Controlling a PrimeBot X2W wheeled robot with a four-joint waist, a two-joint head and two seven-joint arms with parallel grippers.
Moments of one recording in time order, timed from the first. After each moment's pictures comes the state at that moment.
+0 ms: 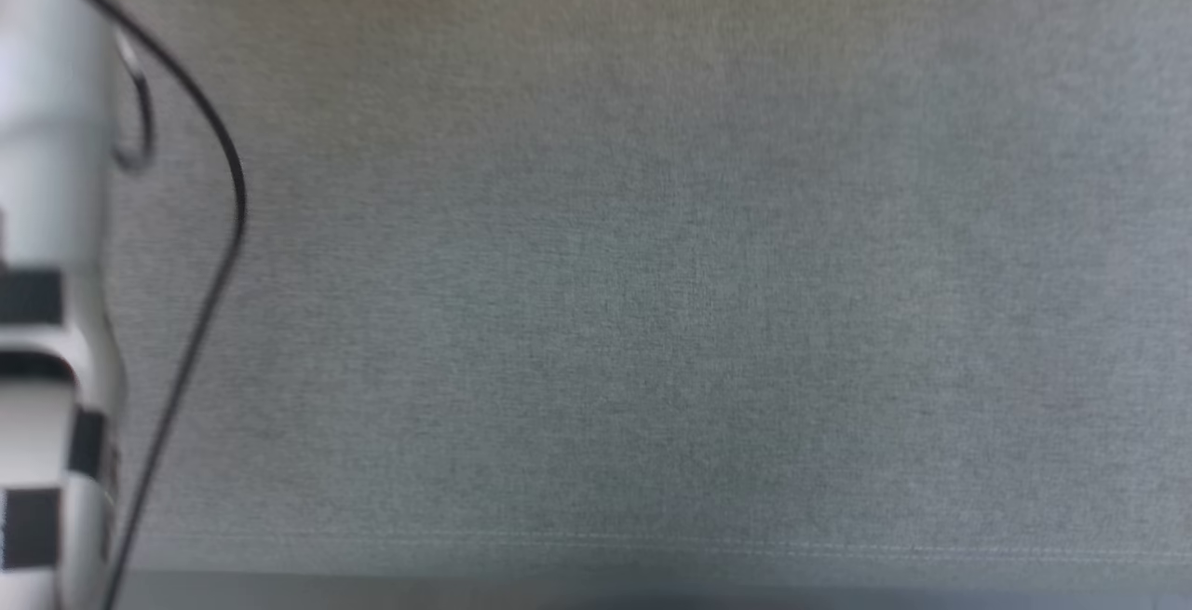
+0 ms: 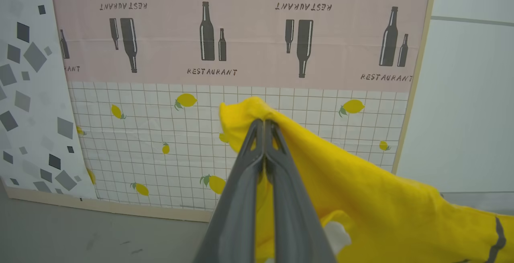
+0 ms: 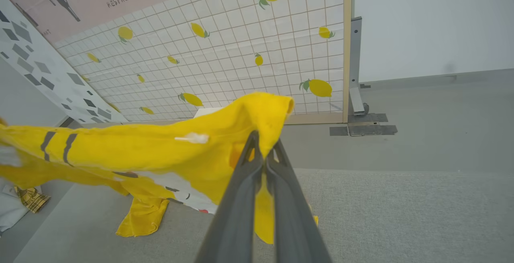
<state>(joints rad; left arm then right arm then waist) -1.39 0.32 -0.28 0.65 -0.46 0.10 -0.16 -1.31 -0.25 -0.09 0.57 0.47 0.13 0.52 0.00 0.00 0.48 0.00</state>
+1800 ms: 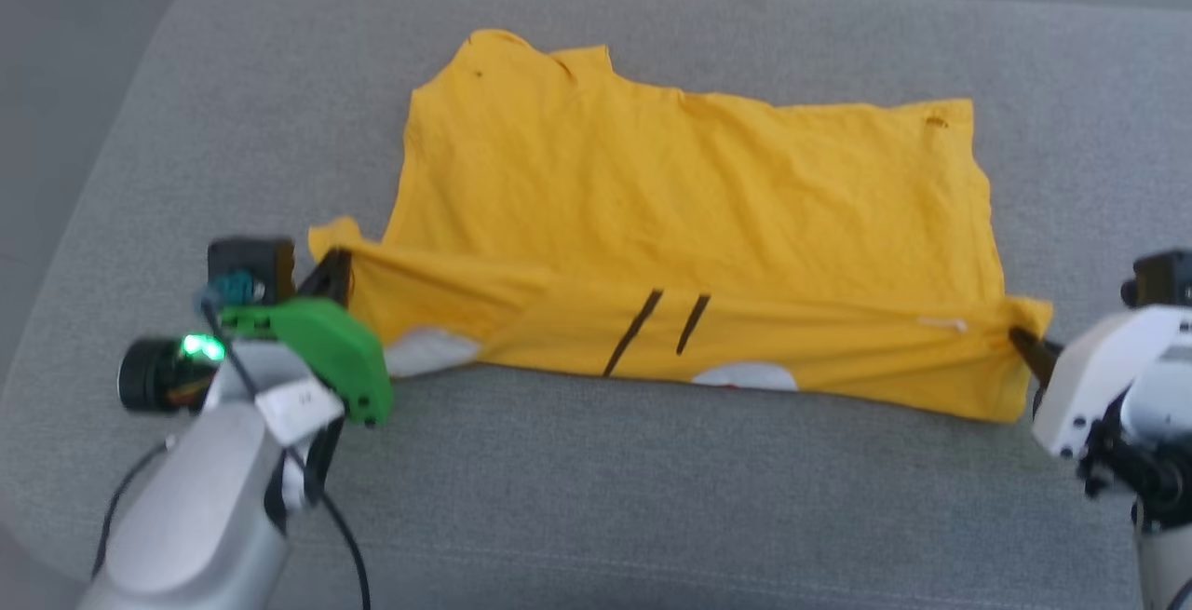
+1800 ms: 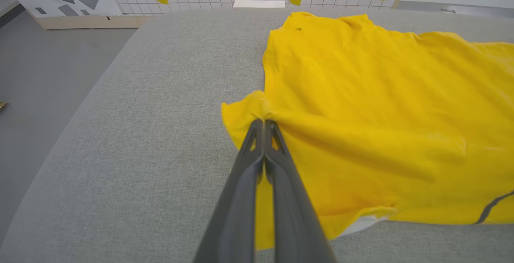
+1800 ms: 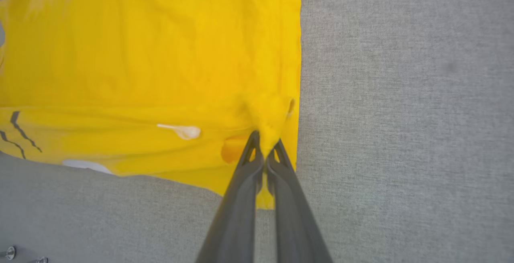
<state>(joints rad) -0.39 0.42 -0.42 0.19 -0.53 0.22 0.15 -0.25 -0.21 -0.18 0.16 0.39 0.13 0.68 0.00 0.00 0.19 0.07</state>
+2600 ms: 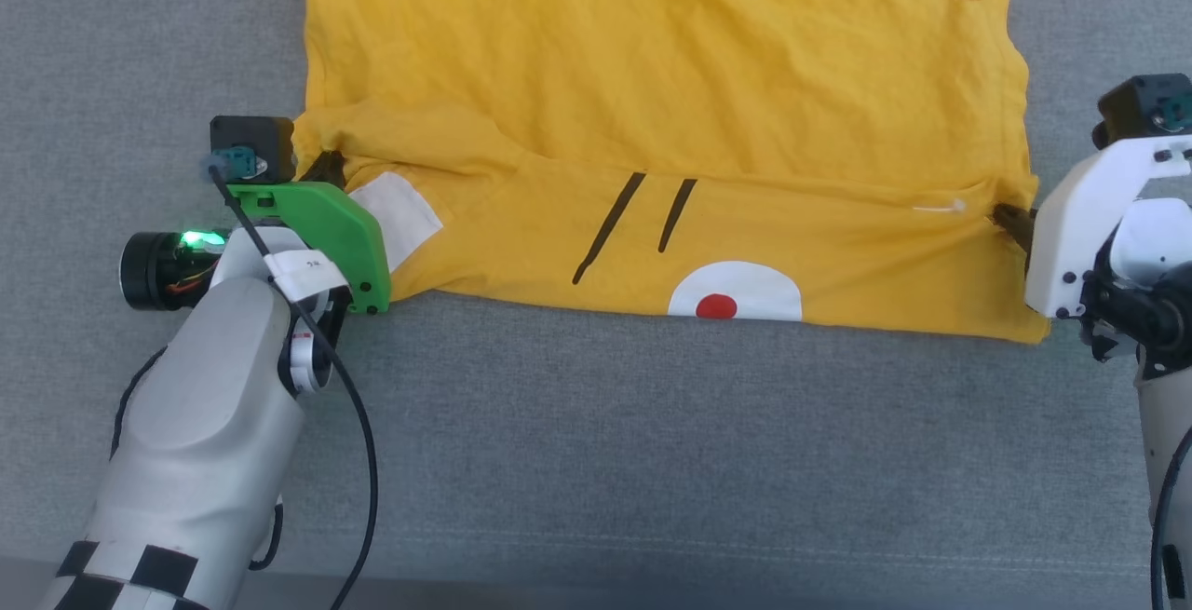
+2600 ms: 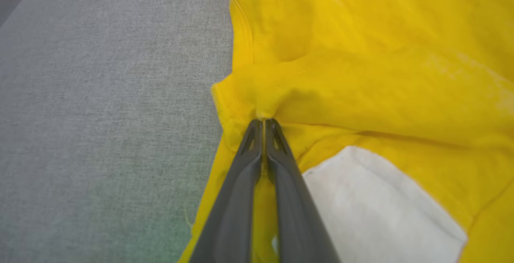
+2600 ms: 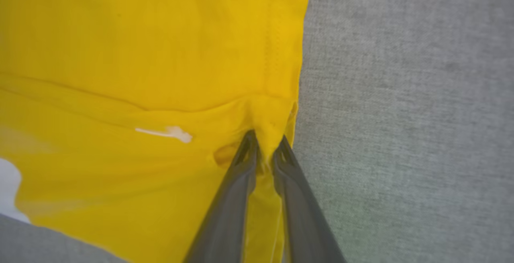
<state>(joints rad) -0.70 0.34 -0.45 0.56 -0.52 0.17 0.13 -0.57 -0.26 -0.07 0.29 0.33 0.13 0.88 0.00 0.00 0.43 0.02</state>
